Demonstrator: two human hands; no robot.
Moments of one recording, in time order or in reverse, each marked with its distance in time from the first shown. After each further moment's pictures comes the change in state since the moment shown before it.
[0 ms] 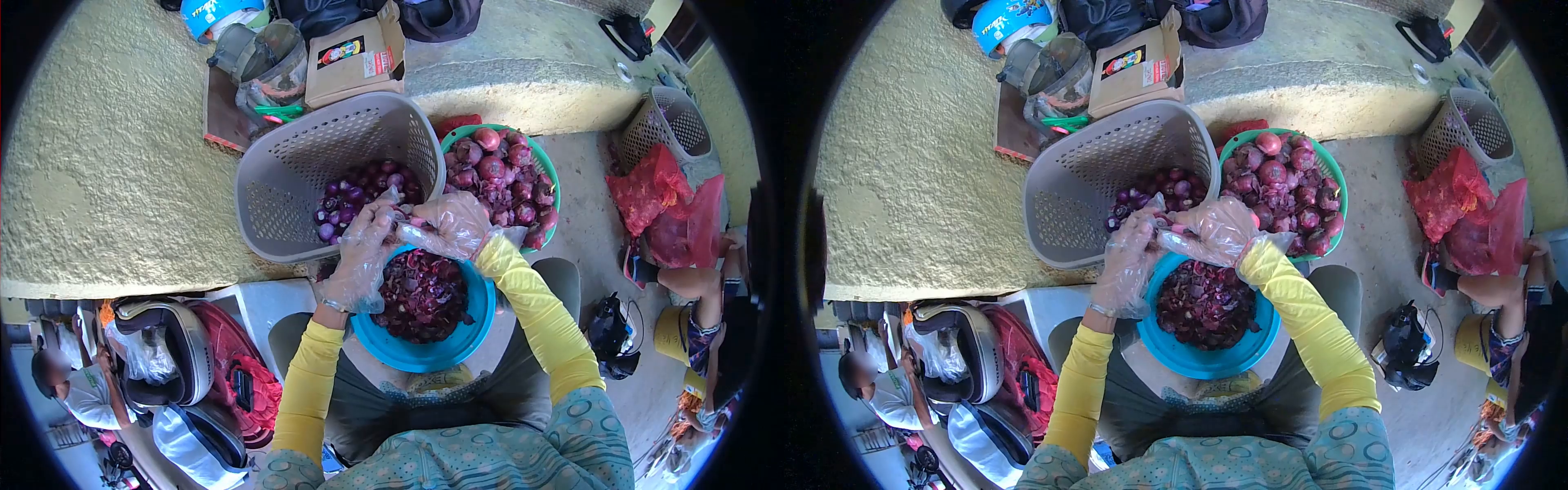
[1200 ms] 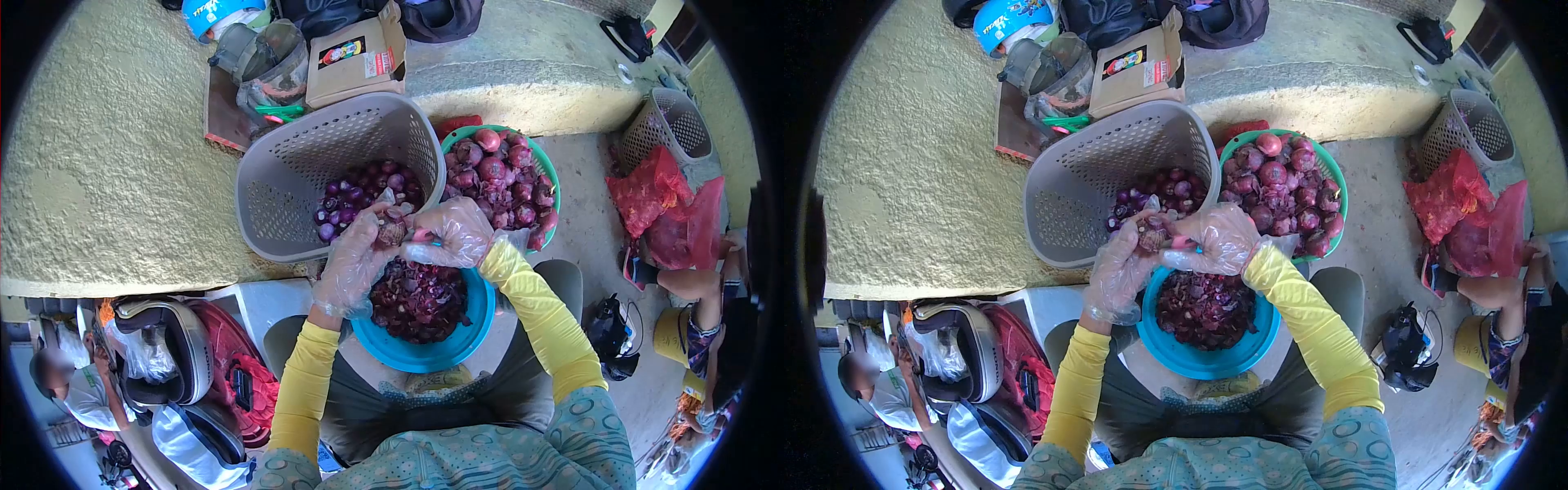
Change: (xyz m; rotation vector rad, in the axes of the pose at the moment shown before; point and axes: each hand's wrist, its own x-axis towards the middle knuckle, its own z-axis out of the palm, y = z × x) left_hand -0.016 0.019 0.005 -0.317 -0.082 -0.055; right_hand -0.005 -0.007 -0.016 0.182 -0.112 -0.012
